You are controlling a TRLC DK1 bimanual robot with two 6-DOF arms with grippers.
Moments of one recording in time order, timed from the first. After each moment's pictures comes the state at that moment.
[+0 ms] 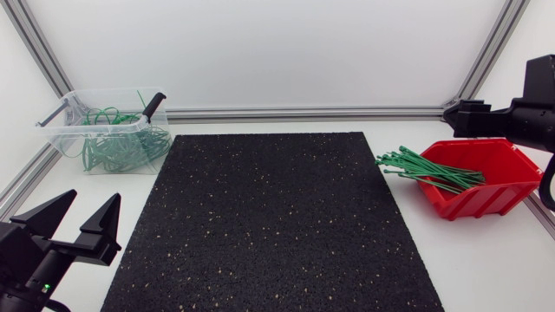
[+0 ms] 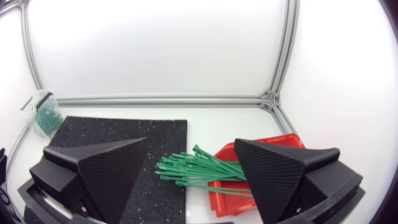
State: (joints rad) left arm -0.05 0.06 0.02 0.00 0.08 -0.03; right arm -0.13 1.02 0.87 -0.36 -0.11 -0.06
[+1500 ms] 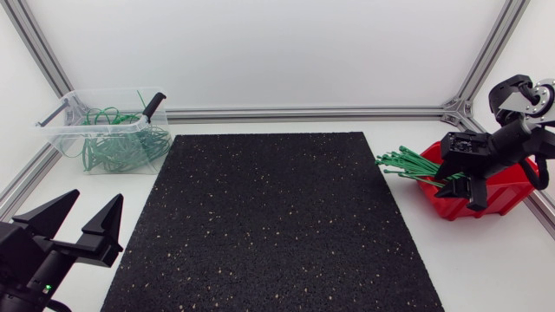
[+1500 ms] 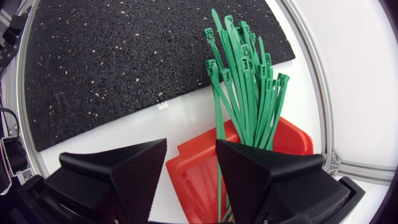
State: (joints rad) left arm -0.07 0.06 0.02 0.00 0.08 -0.03; right arm -0.28 1.65 1.12 -0.81 -0.20 -1.47
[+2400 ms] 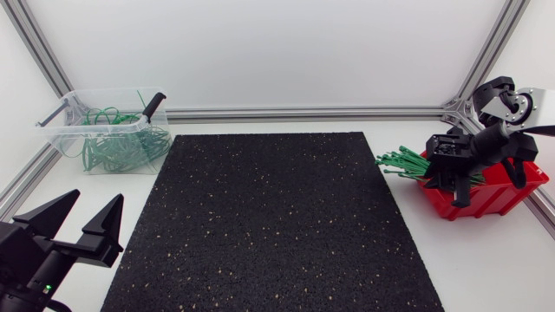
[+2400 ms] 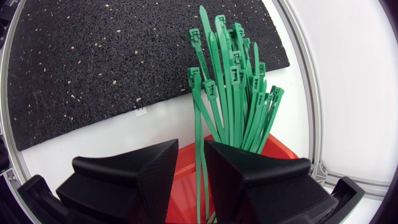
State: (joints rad) left arm -0.07 0.06 0.02 0.00 0.08 -0.03; right arm -0.22 1.69 1.09 -0.66 -0.16 -1.47
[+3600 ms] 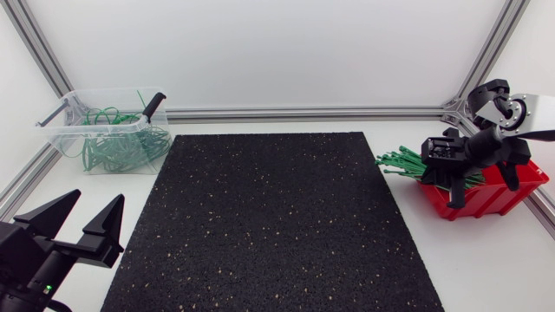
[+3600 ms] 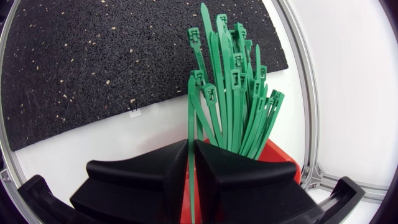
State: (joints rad) left arm -0.08 0.06 0.02 0.00 0.08 -0.03; right arm -0.20 1.69 1.06 -0.59 -0.14 -1.48
